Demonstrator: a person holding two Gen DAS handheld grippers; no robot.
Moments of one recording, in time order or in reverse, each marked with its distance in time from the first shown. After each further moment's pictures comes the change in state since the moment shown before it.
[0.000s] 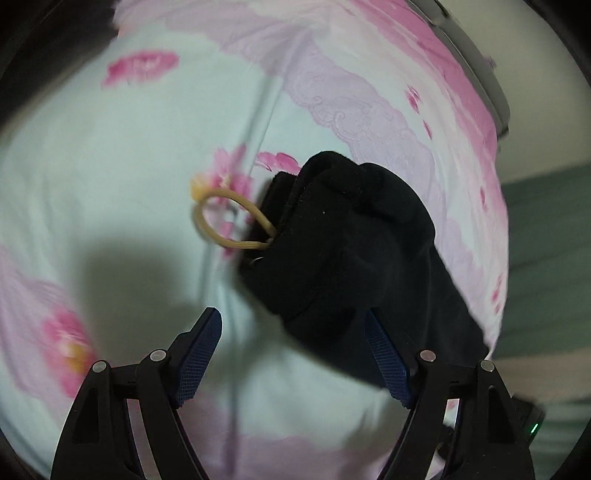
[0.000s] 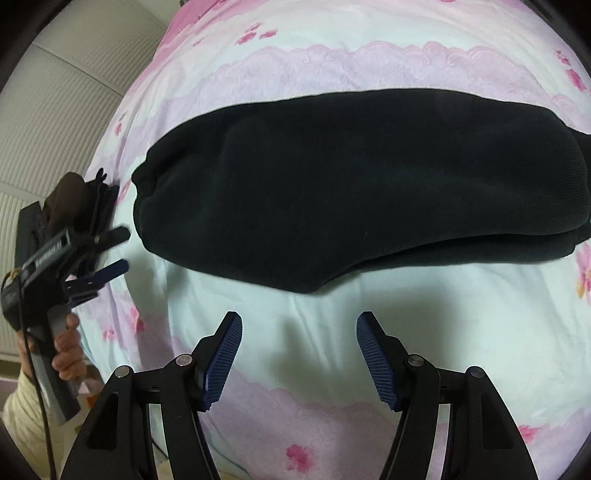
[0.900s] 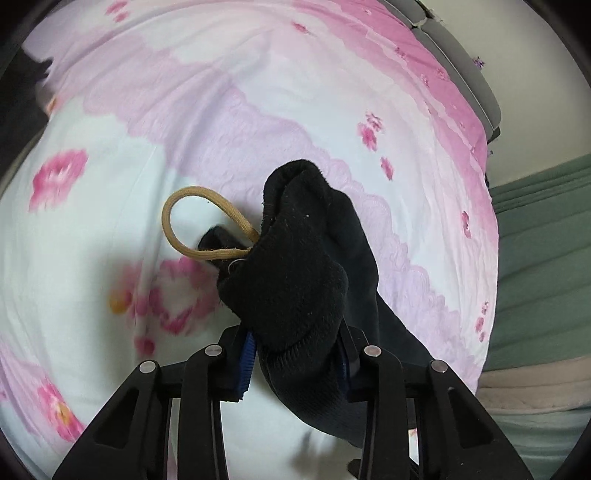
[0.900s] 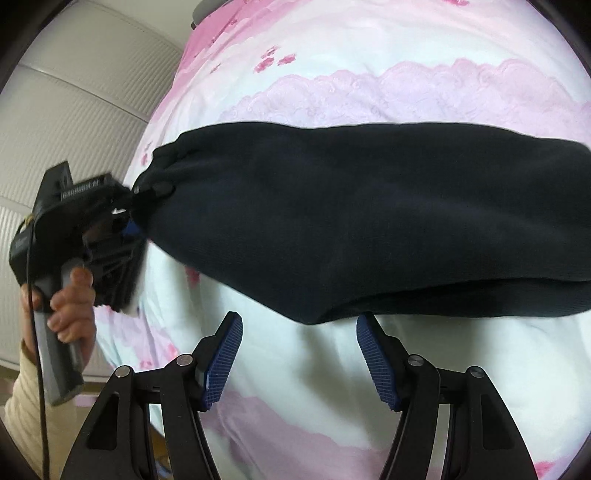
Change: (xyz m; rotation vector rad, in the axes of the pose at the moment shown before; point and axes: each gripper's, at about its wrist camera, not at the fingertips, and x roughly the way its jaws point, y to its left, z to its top) left arm 0.000 -0.096 0.082 0.078 -0.044 0.020; right arm 0.005 0.004 0.035 0.037 -0.066 0.164
